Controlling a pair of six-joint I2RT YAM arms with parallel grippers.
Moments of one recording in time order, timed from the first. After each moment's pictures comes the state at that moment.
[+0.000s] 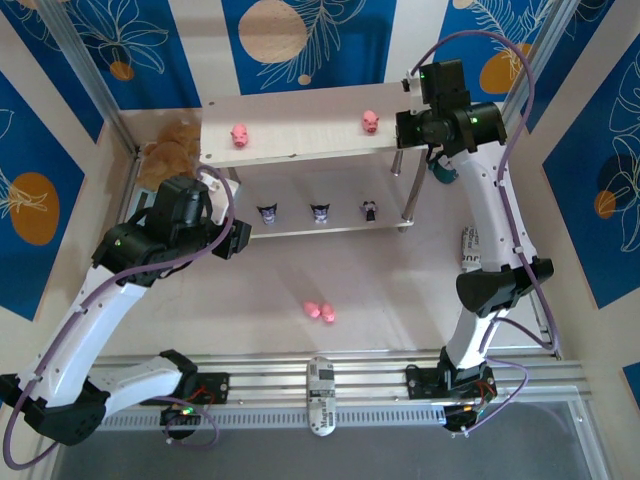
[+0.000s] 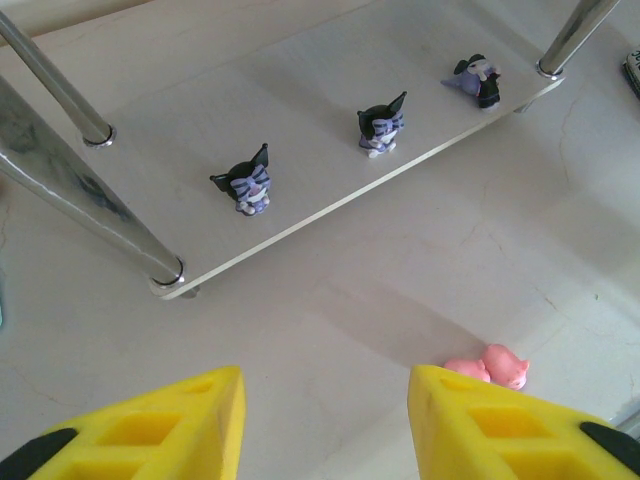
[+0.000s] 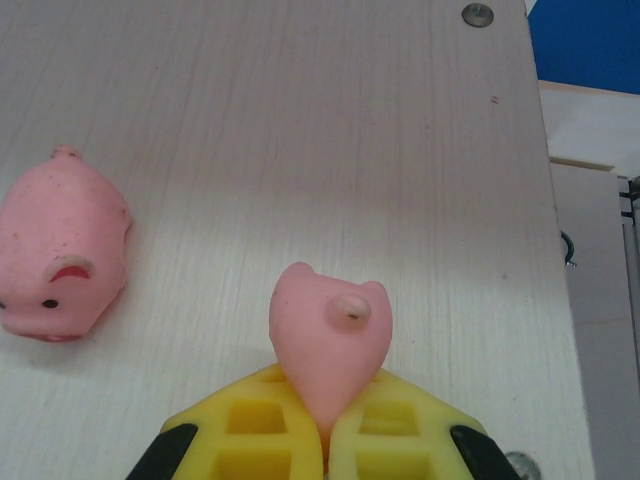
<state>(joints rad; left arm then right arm) -0.57 1.07 1.40 -1.07 -0.02 -0.11 0.28 1.80 2.32 -1.25 0.10 0.05</state>
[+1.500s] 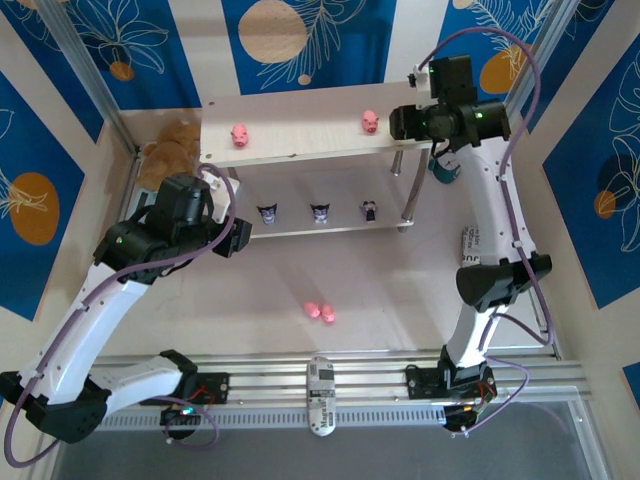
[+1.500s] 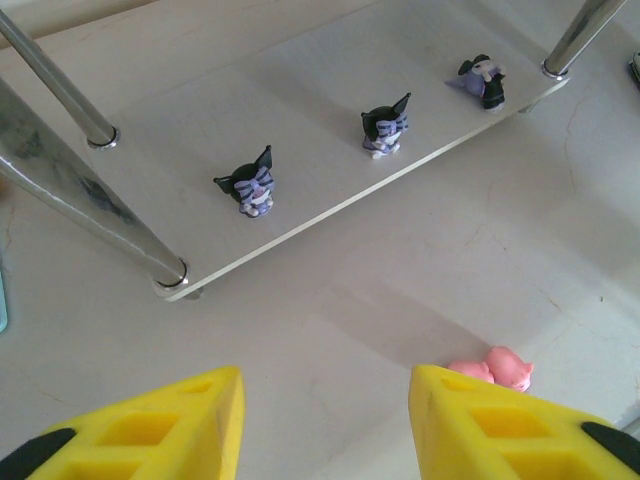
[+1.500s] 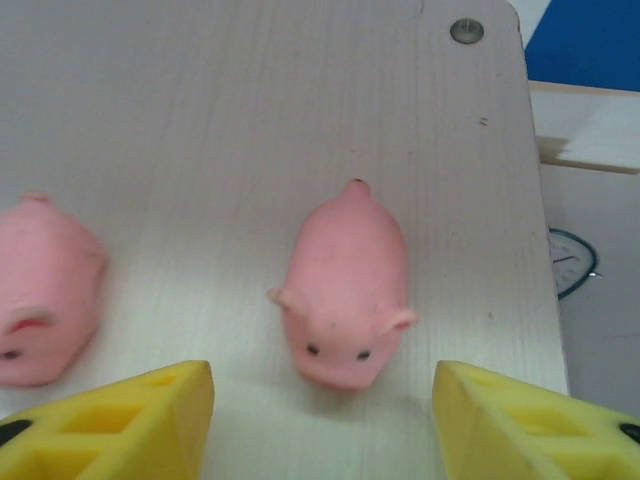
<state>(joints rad) -0.57 1.08 1.42 -1.07 -0.03 -0.11 0.22 1.81 2.33 -1.22 0.00 0.06</state>
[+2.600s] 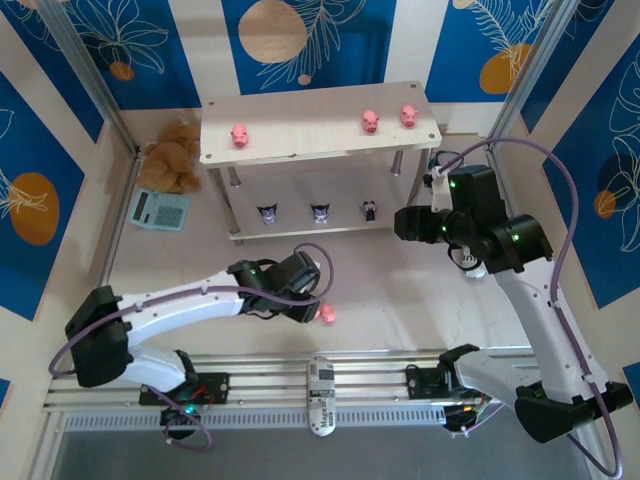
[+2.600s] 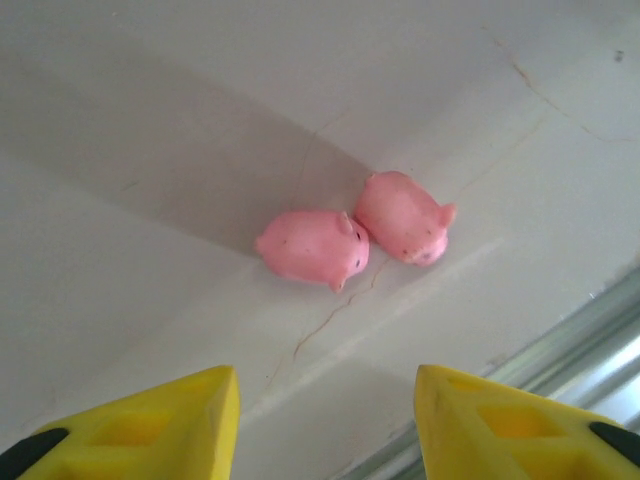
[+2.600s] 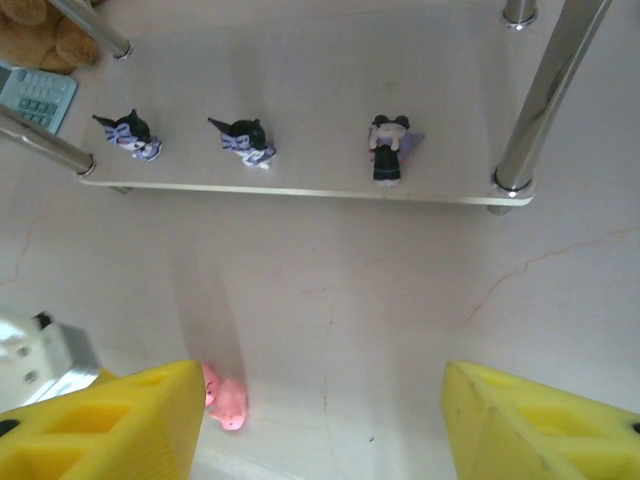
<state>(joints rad) -1.05 1.40 0.96 -0.71 -0.07 -0.55 0.34 1.05 1.39 -1.13 -0.13 0.27</state>
